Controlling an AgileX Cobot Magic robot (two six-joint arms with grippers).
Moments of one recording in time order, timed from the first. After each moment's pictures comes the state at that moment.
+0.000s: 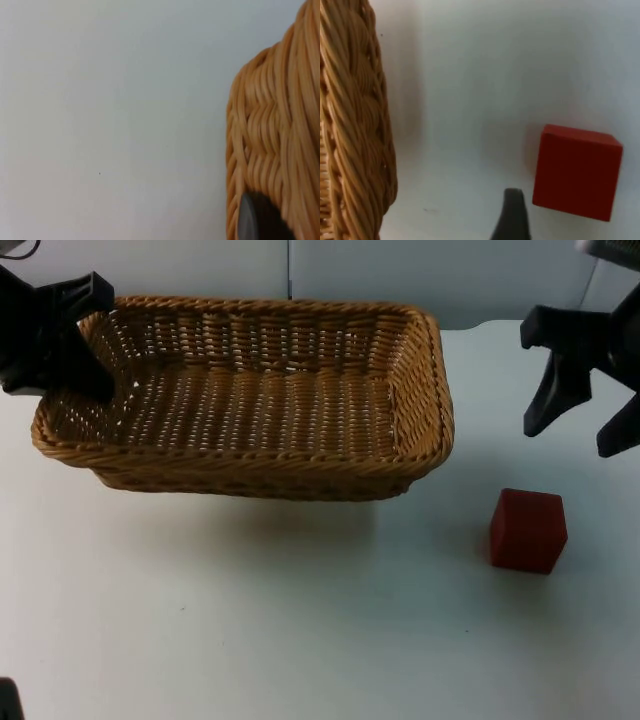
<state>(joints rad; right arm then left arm) 0.27 1.74 -1.10 0.21 0.69 0.19 0.01 1.91 -1.15 -0.93 0.67 0.66</state>
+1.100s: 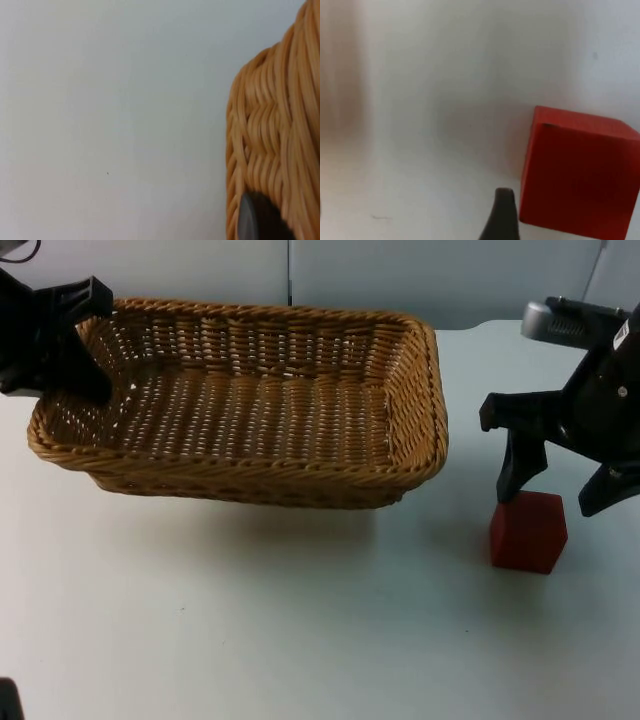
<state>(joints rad) 0.32 1.88 -1.10 0.10 0.66 0.29 0.01 1.91 -1.15 -0.91 0.66 0.66</state>
